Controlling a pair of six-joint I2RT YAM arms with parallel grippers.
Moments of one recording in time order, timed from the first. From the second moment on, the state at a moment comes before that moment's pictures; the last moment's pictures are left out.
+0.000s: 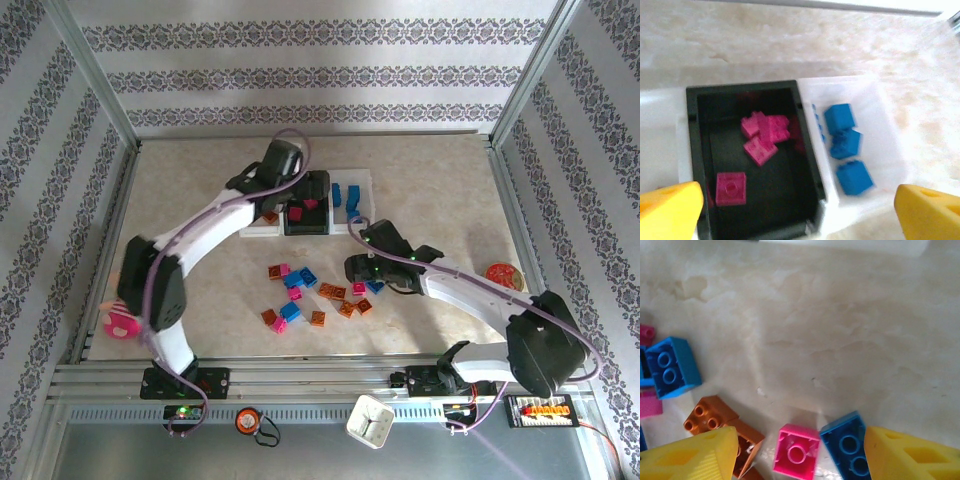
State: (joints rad) left arm -0.52 1.72 1.45 -0.40 -0.05 -0.46; right arm 0.64 1.31 0.76 -0.46 -0.01 0.45
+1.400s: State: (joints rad) left arm -0.53 0.75 0.60 -0.47 -0.18 -0.66; right arm 0.88 1.92 1.22 -0.47 -0.01 0.23
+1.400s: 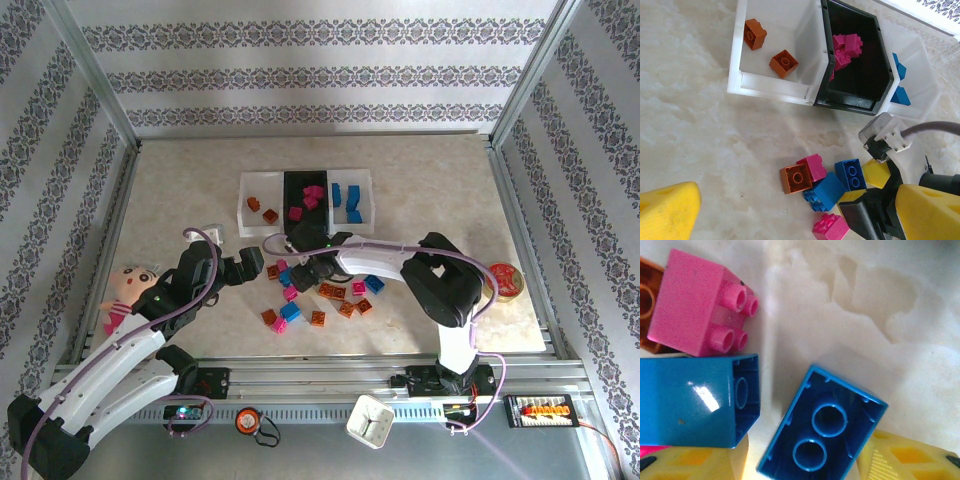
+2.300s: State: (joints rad) left arm -0.53 0.75 0.55 -0.47 -0.18 -0.66; right arm 0.59 1.52 1.10 -0.43 -0.05 0.26
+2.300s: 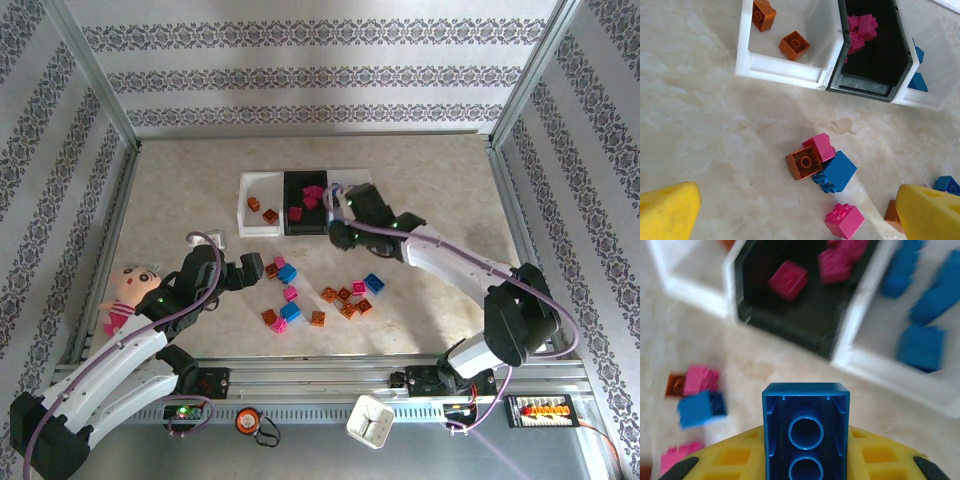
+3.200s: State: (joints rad) left arm -0.54 1.08 0.57 -0.40 0.01 -0.63; right arm 0.48 1.89 1.44 -0.53 0.09 0.33
